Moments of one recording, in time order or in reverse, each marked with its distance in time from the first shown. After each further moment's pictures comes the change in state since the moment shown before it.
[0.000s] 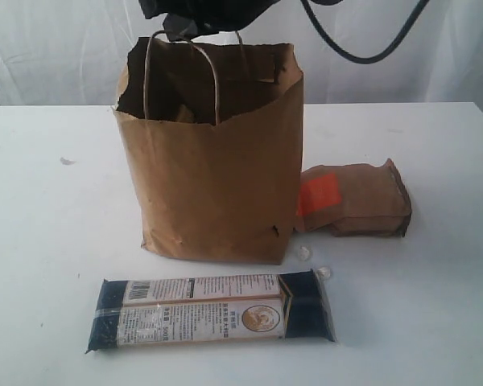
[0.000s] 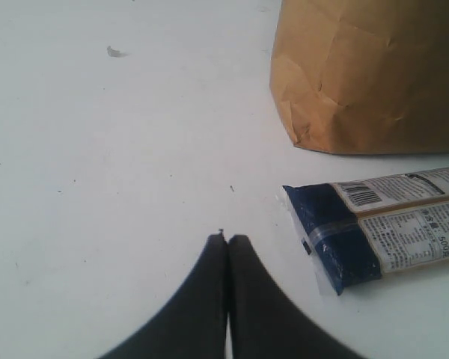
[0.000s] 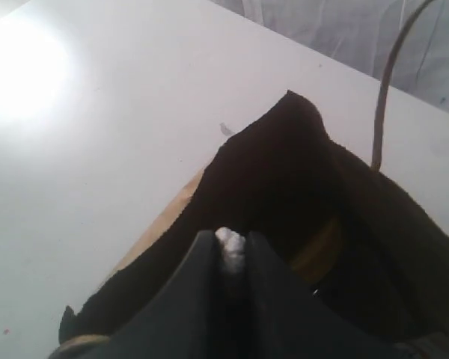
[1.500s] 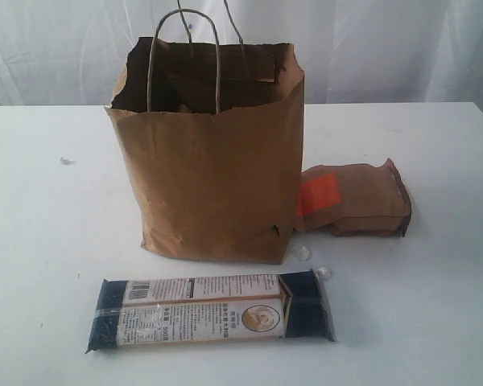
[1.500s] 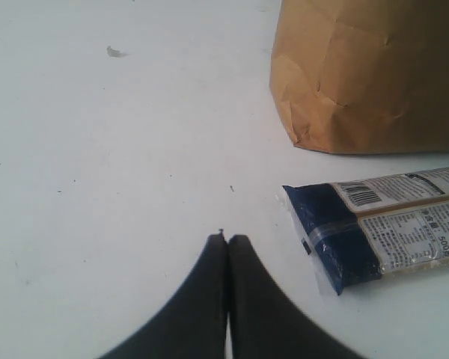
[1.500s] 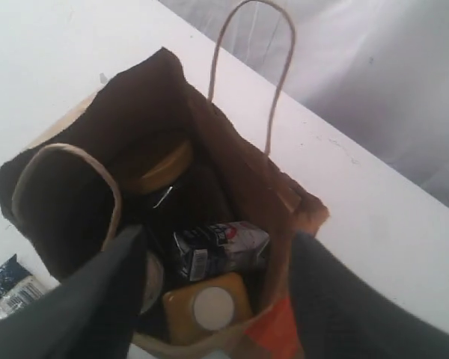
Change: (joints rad) left arm 0.000 0.000 0.000 0.000 0.000 0.000; right arm 0.014 -0.265 -0.024 -0.465 0.258 0.240
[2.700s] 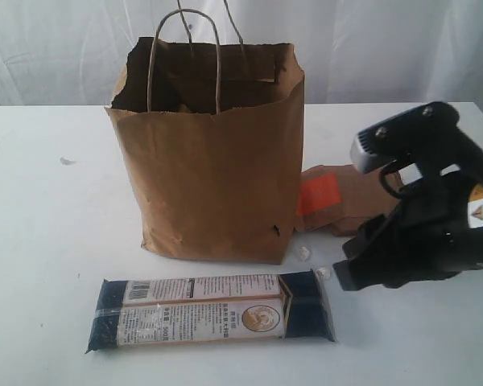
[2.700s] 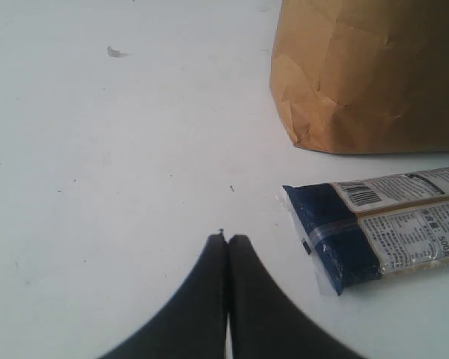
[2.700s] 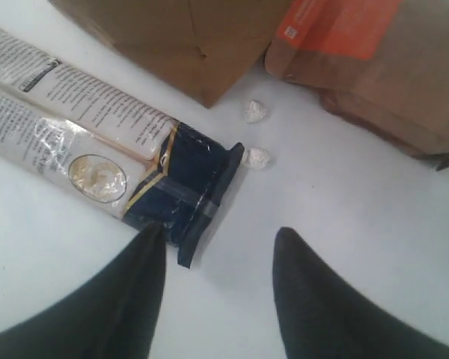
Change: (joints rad) left arm 0.000 0.000 0.000 0.000 0.000 0.000; right arm 0.000 -0.443 1.151 -0.039 -0.450 0.216
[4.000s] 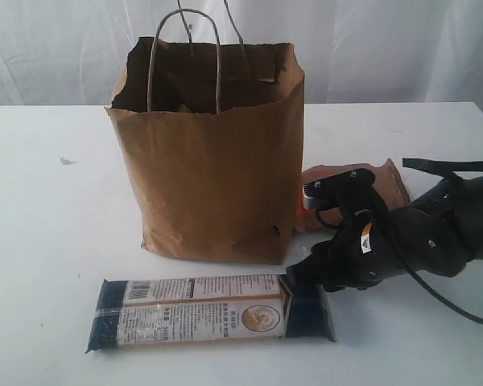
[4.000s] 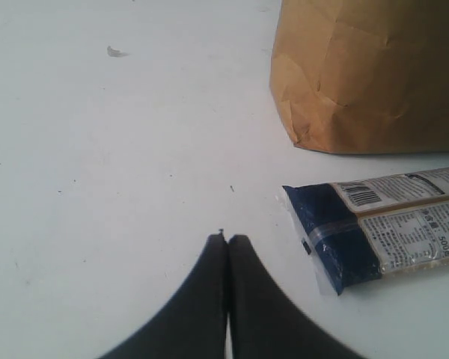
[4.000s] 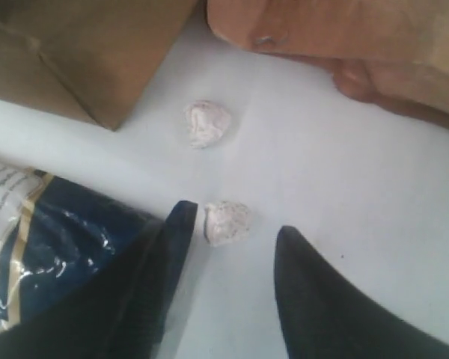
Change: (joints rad) left arm 0.000 0.000 0.000 0.000 0.000 0.000; right arm -0.078 0.564 0.005 -0.112 -0.447 0.208
